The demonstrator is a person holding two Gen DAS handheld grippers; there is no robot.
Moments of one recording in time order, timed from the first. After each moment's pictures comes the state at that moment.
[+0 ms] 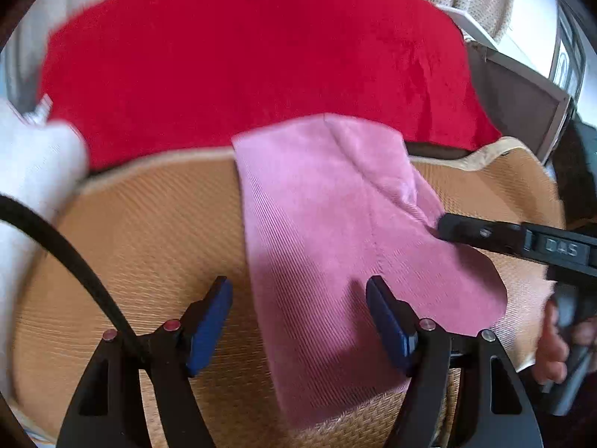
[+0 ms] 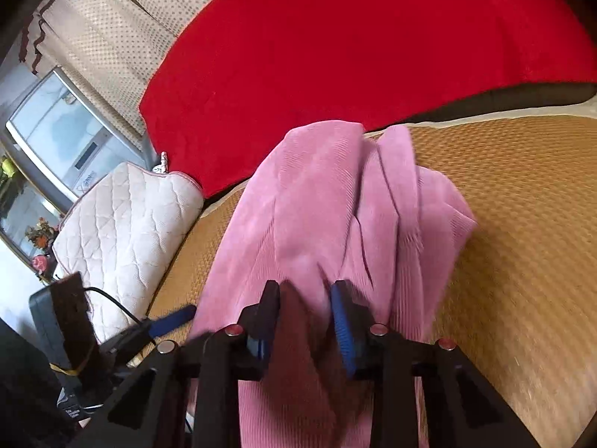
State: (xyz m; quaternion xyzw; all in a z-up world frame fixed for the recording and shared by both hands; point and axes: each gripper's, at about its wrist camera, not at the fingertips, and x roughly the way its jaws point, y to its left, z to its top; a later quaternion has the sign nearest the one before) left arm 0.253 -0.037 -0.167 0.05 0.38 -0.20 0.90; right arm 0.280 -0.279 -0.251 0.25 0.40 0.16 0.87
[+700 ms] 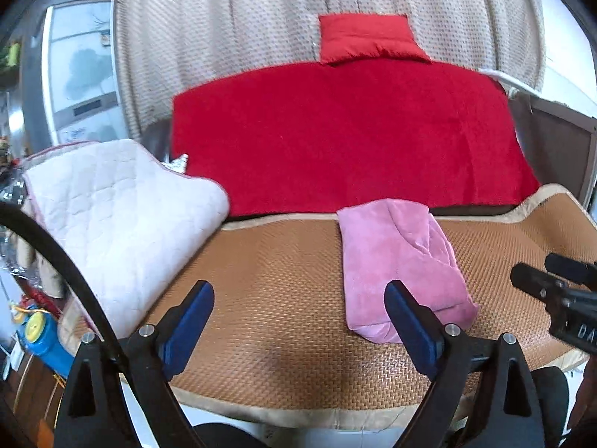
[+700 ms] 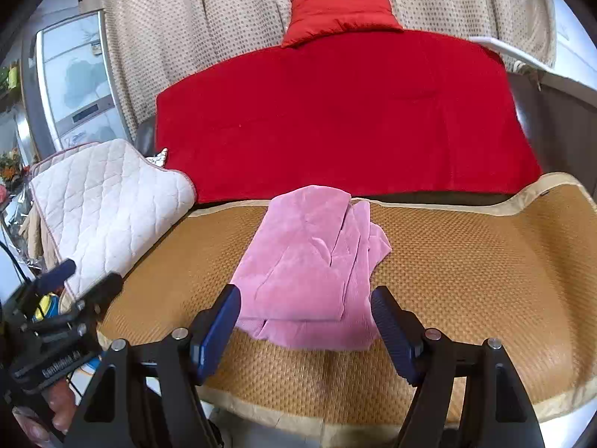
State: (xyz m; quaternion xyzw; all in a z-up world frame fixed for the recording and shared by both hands) left arm 0.091 0.014 -0.046 0.06 0.27 -0.01 0.96; right arm 0.098 -0.214 -0.104 0.08 0.32 0.05 0.94
